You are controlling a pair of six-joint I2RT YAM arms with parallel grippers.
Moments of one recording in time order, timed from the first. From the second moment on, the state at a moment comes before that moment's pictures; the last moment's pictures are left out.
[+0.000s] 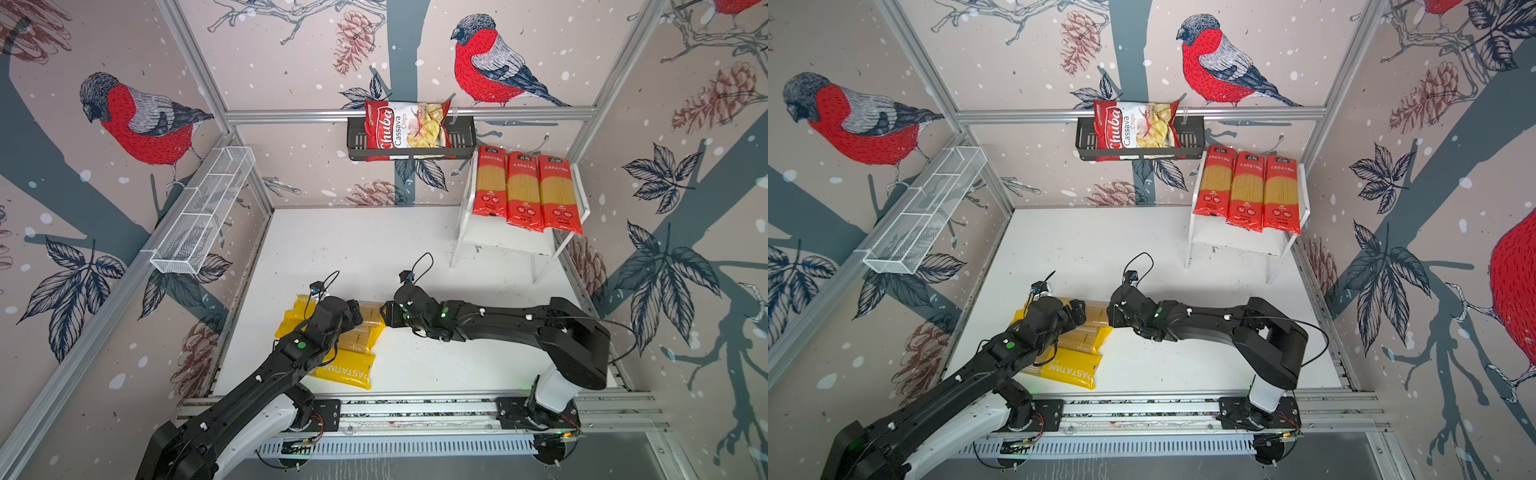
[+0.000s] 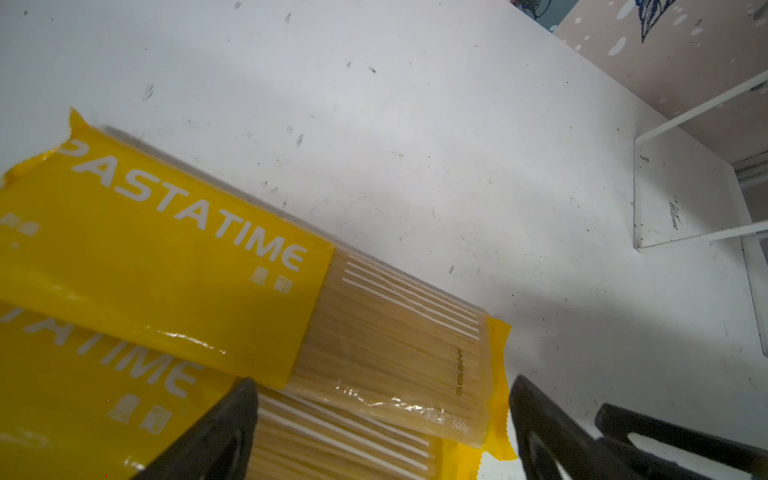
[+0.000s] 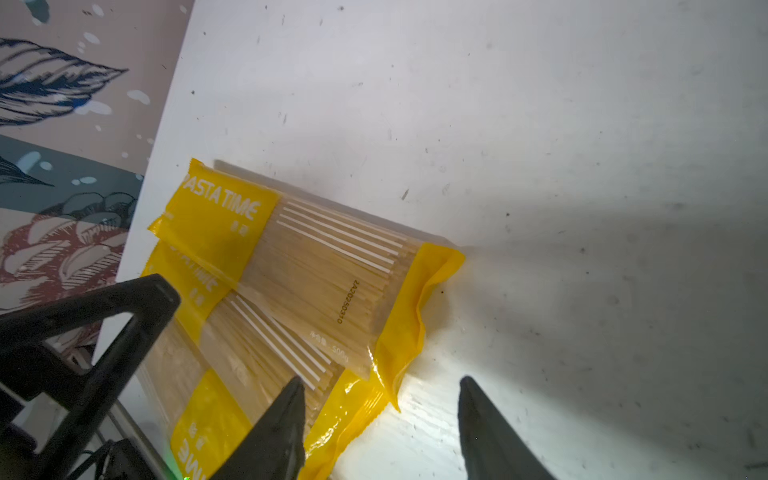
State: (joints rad) left arm -0.55 0.79 0.40 -0.34 -0.29 -0.81; right arm 1.11 1.73 1.00 -0.06 0.12 0.82
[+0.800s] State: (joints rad) left arm -0.50 0.82 0.33 -0.22 -0.15 -0.83; right arm 0.99 1.95 1.00 0.22 -0.26 1.05
